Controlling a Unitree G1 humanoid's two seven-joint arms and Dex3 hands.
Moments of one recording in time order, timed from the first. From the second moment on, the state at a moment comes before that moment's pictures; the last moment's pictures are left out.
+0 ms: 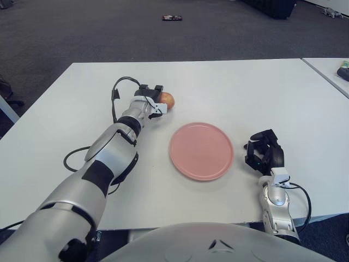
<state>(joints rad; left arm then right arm) -0.98 0.15 -0.61 1.37 0.76 -0.05 0.10 0.23 0.00 -0.13 0.15 -0.09 -0.43 -0.18</state>
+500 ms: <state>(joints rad) -0.98 0.11 -0.56 1.37 0.71 -0.11 0.10 0.23 -0.01 -0.13 0.15 -0.08 -0.44 -0.18</state>
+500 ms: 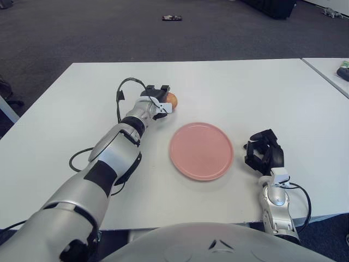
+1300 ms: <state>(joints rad) -0.98 0.08 -0.54 1.37 0.68 -0.16 0.09 0.22 -0.01 -0.13 0.15 -0.09 -0.43 -0.19</state>
